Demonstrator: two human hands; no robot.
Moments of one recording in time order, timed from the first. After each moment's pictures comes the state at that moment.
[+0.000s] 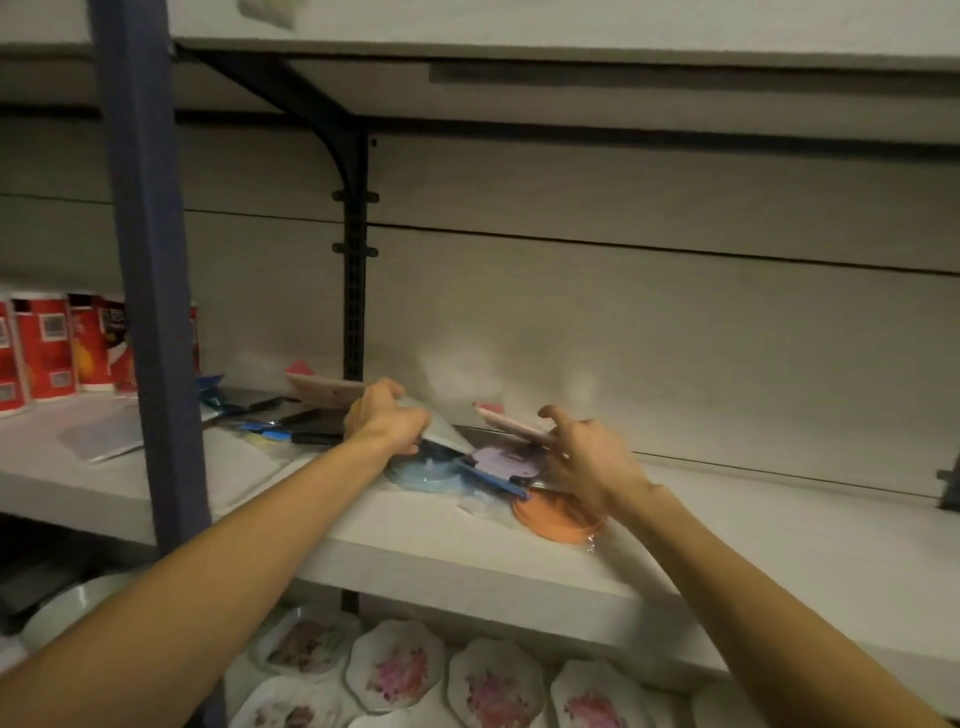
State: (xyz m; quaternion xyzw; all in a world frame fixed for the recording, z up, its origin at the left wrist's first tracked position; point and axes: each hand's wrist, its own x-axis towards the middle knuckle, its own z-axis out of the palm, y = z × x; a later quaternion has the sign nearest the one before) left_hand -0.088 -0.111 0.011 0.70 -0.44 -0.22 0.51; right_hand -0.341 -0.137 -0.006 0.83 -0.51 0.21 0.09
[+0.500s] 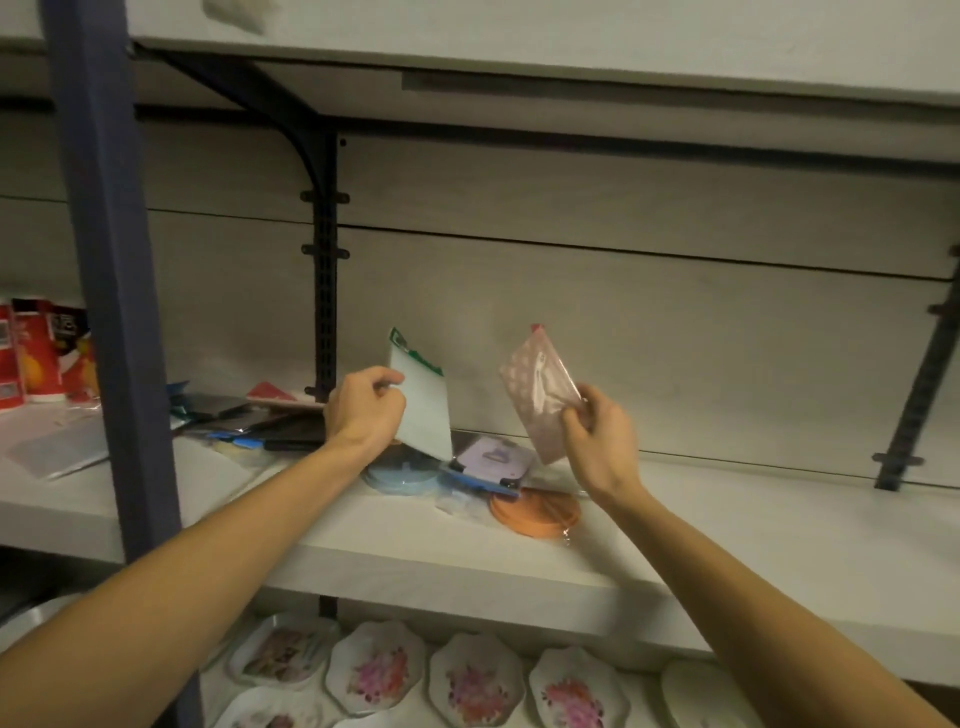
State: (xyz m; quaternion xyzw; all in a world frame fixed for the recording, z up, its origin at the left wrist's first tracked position) left_hand -0.096 -0.096 0.024 0.66 -0.51 -0.11 0.55; right_hand -0.357 -0.120 -0.001 0.67 -0.51 0.54 -0.06
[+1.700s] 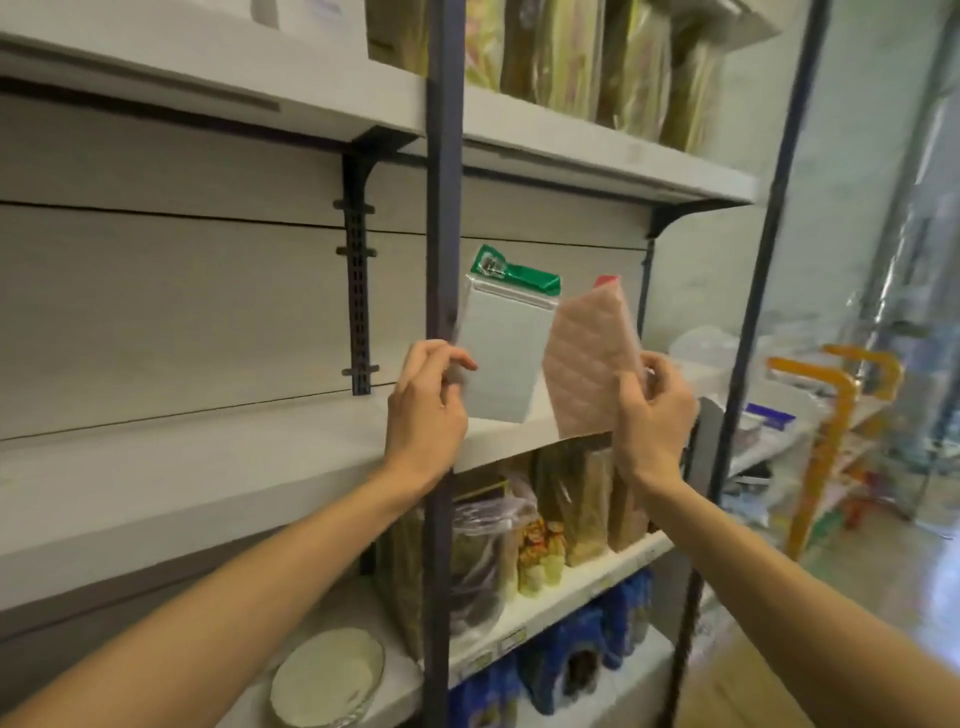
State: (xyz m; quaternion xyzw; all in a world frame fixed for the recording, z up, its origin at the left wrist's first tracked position) left_hand -0.730 0.106 0.009 0.19 -0.77 -0.19 0.58; right_hand -0.900 0.240 0.016 0.36 -0.57 0.72 0.14
